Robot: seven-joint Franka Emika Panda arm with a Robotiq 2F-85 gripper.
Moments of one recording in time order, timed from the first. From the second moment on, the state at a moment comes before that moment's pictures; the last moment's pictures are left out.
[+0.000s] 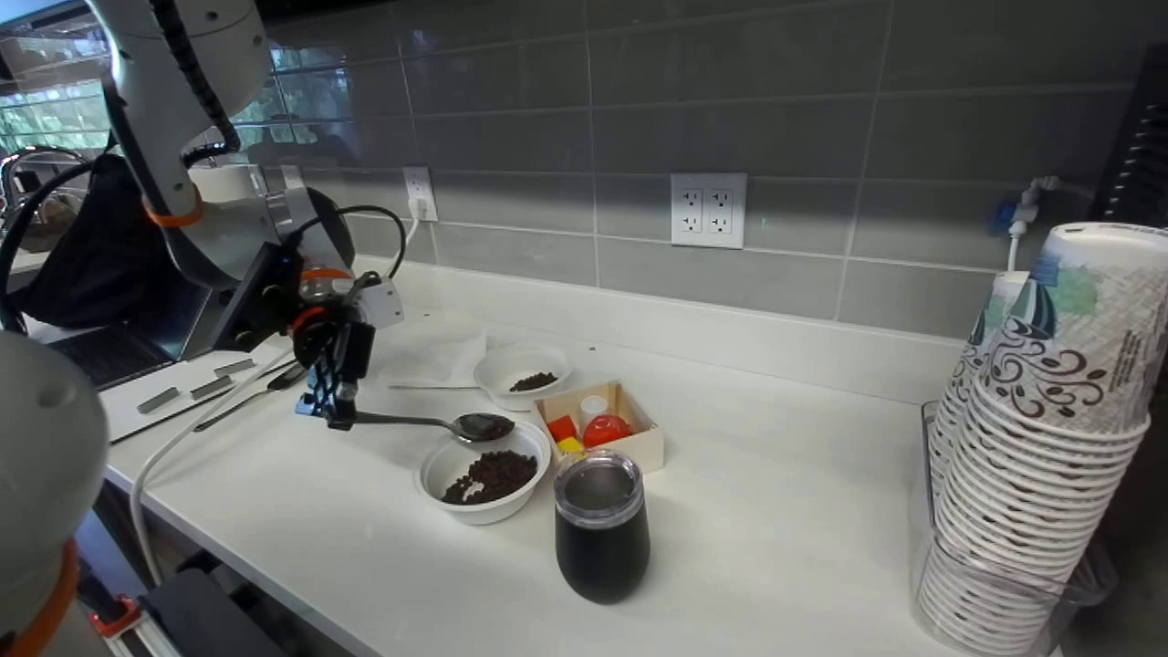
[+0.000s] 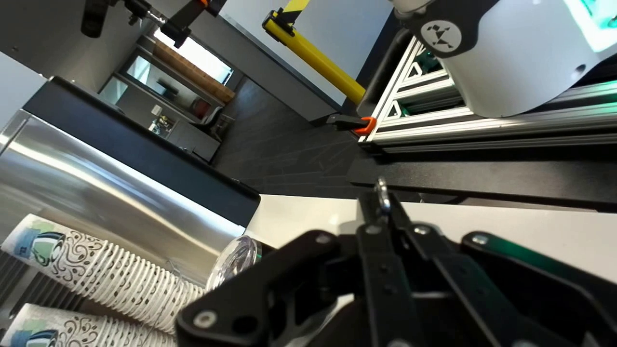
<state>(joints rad) 0.49 0.45 0.25 -2.12 -0.40 1.20 0.80</state>
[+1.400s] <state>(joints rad) 0.53 0.53 0.25 -1.91 -0.69 1.32 0.75</state>
